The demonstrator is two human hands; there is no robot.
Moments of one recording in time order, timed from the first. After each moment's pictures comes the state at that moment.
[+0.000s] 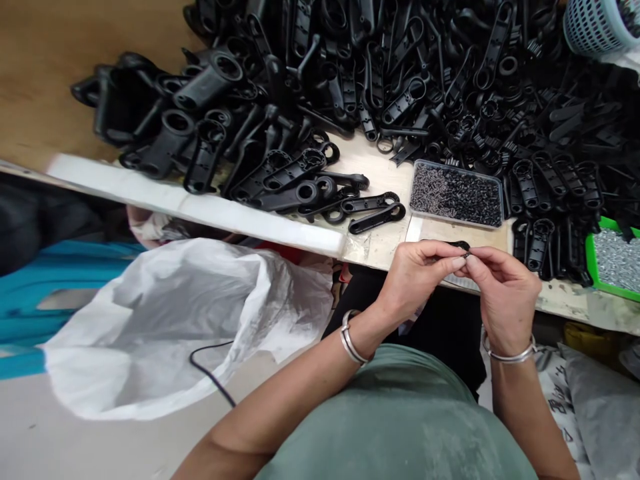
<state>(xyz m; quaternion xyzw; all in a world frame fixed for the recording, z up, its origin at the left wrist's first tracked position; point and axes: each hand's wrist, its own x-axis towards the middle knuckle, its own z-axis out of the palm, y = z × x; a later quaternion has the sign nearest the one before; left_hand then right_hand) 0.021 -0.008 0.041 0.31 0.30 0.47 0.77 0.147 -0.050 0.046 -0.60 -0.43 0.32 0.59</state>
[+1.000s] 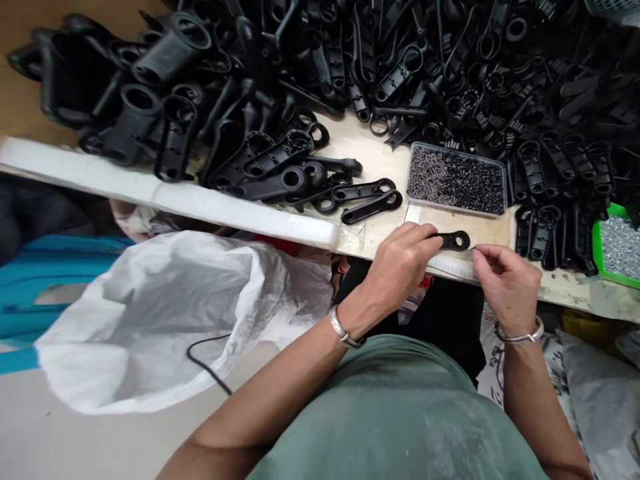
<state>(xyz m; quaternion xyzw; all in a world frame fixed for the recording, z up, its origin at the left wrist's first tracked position) -0.003 0.009 0.005 0.85 0.35 0.37 0.13 0.176 -0.053 0.037 -0.70 -0.63 0.04 0.34</state>
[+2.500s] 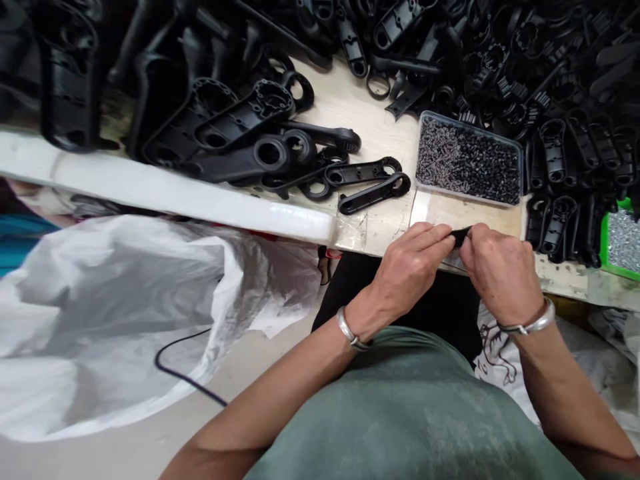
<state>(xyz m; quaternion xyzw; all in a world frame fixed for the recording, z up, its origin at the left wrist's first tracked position) -0.002 -0.001 -0.013 0.80 0.32 0.47 0.16 0.139 -0.025 0.067 -0.69 -0.72 -0.08 -0.05</state>
